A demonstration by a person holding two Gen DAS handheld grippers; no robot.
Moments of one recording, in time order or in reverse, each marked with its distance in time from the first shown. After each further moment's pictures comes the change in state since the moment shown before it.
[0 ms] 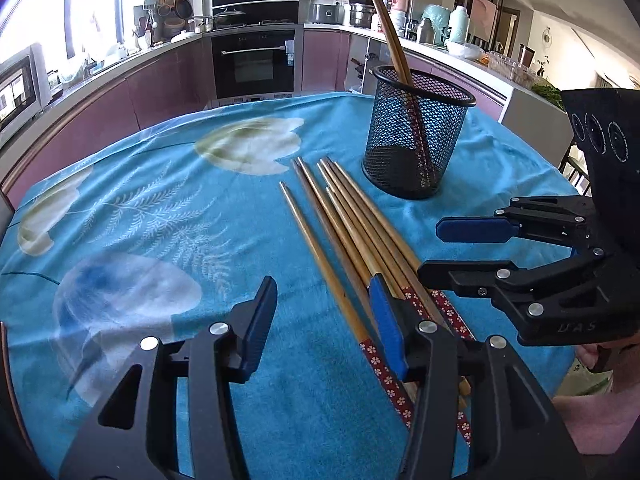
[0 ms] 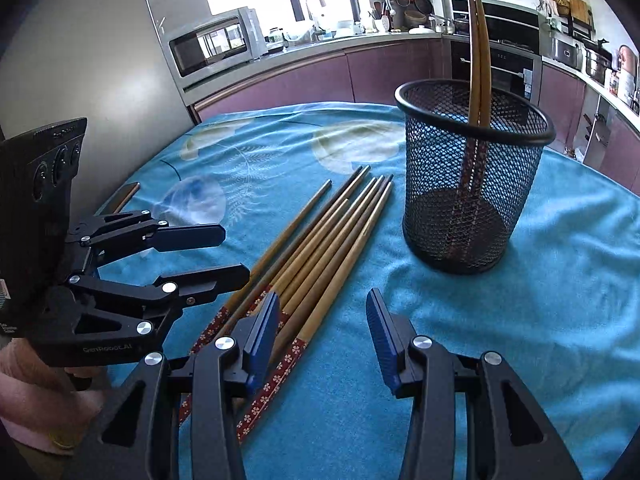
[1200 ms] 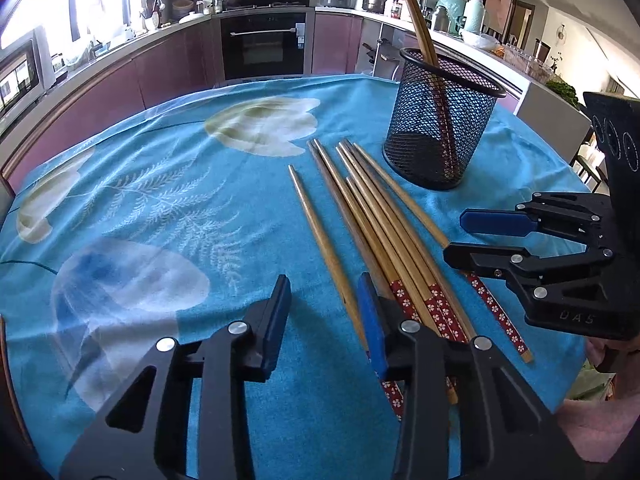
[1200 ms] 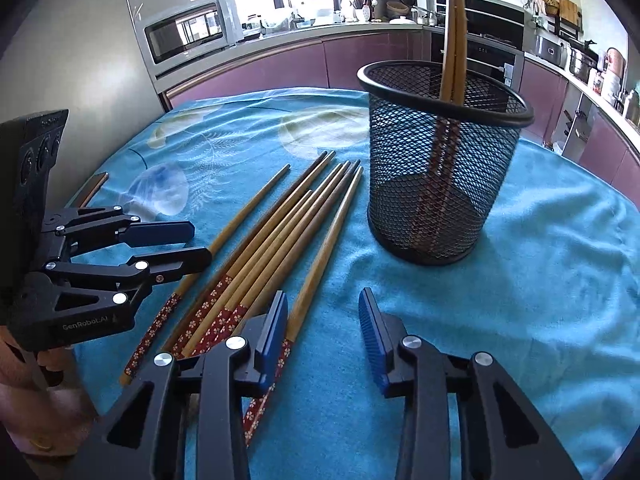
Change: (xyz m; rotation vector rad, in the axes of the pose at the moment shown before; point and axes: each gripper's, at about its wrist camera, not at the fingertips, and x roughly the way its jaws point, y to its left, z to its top) left arm 0.017 0.010 0.003 -0.036 0.065 0.025; right arm 0.014 -0.004 0.001 -0.014 0.045 -0.101
